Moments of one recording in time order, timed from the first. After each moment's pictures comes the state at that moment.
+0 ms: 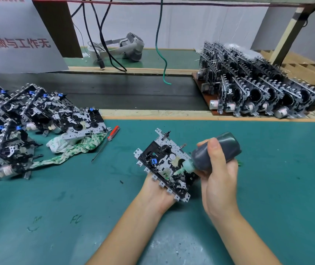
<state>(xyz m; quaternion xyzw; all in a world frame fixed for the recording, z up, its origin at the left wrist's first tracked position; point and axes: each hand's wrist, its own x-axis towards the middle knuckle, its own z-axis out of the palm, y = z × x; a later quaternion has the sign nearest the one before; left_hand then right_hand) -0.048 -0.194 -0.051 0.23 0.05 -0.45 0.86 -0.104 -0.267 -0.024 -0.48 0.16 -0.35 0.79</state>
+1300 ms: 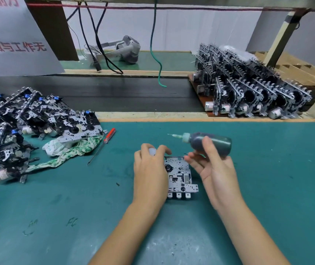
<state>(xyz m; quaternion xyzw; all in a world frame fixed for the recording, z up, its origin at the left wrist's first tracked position) -0.041 -0.192 -0.060 0.92 -0.22 0.07 0.33 -0.098 -0.298 -0.033 -0.43 0.18 -0.28 0.84</state>
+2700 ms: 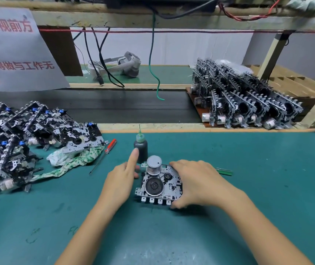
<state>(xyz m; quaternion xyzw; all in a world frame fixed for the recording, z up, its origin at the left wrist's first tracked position) 0.000 -0.139 -0.054 0.85 -0.07 -0.13 0.50 -0.086 -0.313 -0.022 -1.00 -0.02 0.01 0.02</state>
